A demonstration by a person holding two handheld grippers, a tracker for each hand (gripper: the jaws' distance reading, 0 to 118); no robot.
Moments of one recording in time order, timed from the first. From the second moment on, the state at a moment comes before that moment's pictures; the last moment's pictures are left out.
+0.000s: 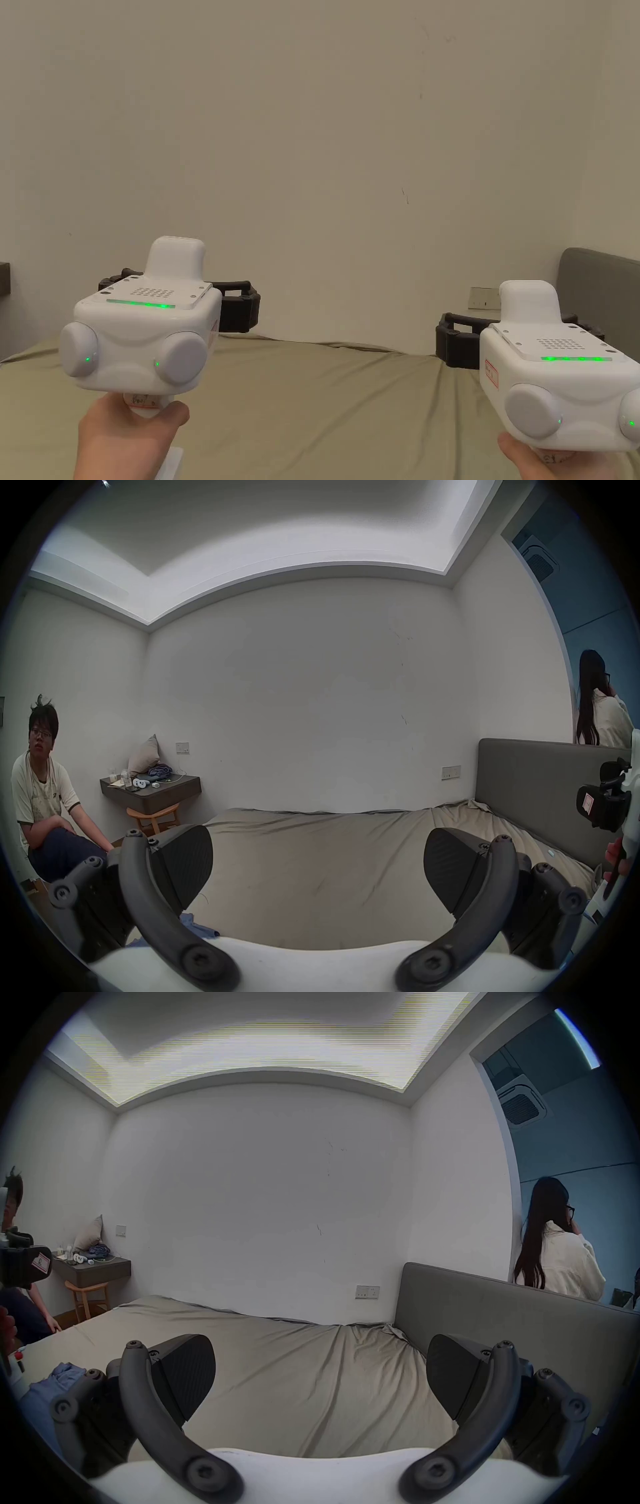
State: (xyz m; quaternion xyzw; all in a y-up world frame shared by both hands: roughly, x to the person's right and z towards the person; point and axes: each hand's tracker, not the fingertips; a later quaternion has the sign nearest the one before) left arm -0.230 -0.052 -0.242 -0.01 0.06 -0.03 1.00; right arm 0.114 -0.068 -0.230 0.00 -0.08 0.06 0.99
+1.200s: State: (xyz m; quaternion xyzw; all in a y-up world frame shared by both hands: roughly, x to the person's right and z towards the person) left arm -0.223 -0.065 -0.242 -0.01 0.01 -0.02 1.00; right arm 0.122 -0.095 -0.228 -0.03 -0.03 0.06 1.00
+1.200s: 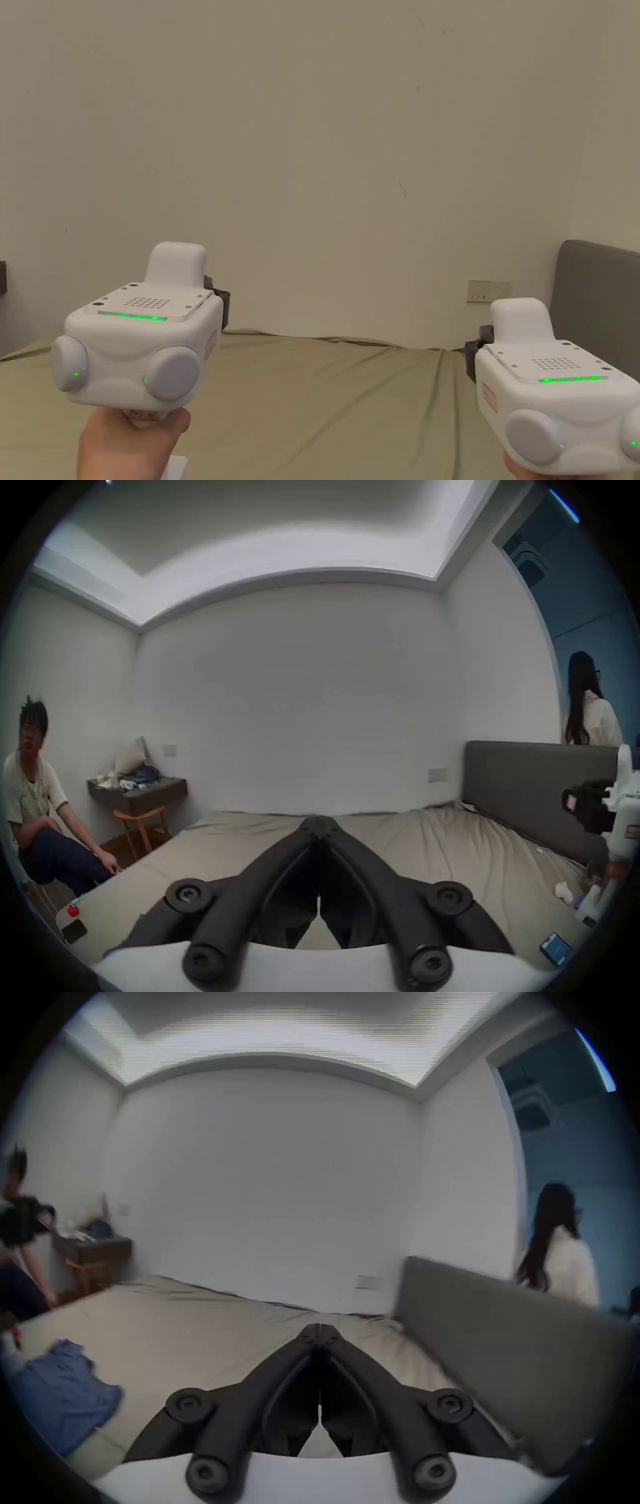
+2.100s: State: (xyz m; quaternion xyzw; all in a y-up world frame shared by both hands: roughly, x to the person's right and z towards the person) left arm -0.469 -0.213 -0.072 -0.16 0.24 -0.03 0.96; right arm -0.146 -0.223 -0.231 -0.15 0.26 0.05 0.95
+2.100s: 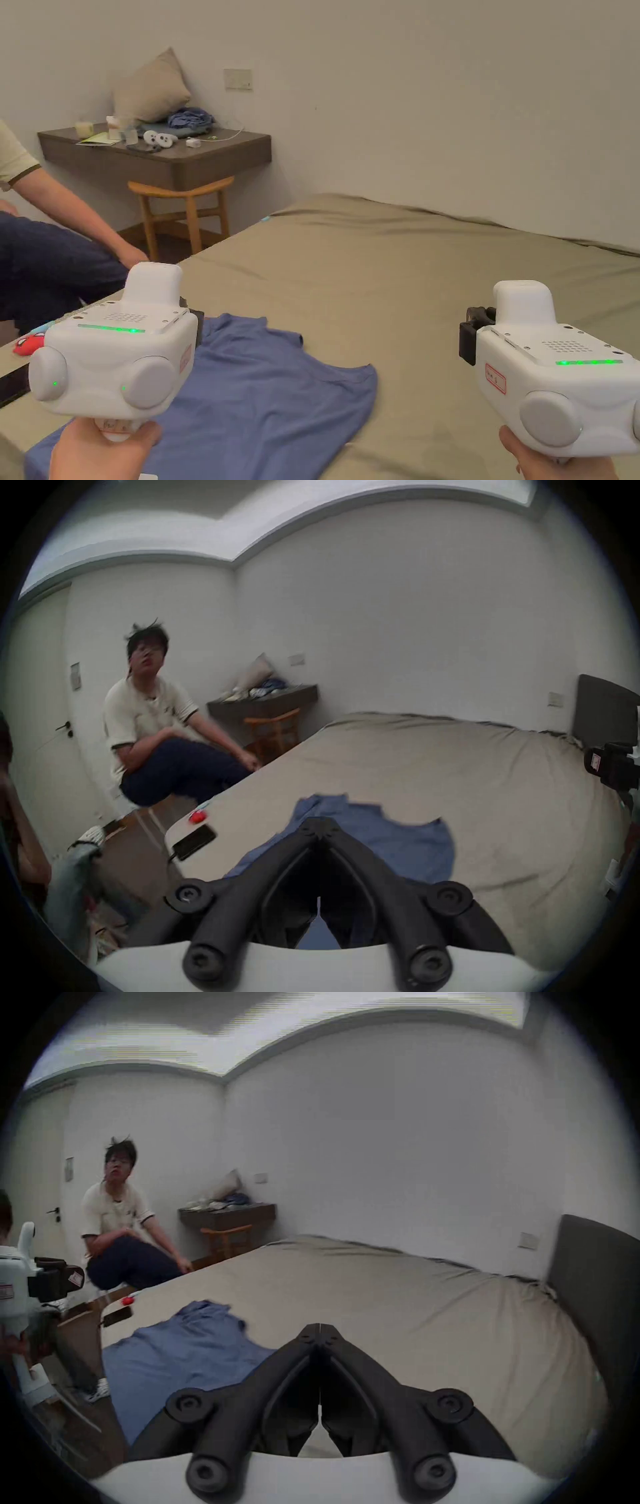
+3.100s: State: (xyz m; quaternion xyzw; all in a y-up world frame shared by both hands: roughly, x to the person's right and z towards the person) left arm -0.518 -0.453 -0.269 -0.38 0.13 0.02 0.92; right arm -0.167 -0.336 -0.346 -0.26 0.26 0.10 0.92
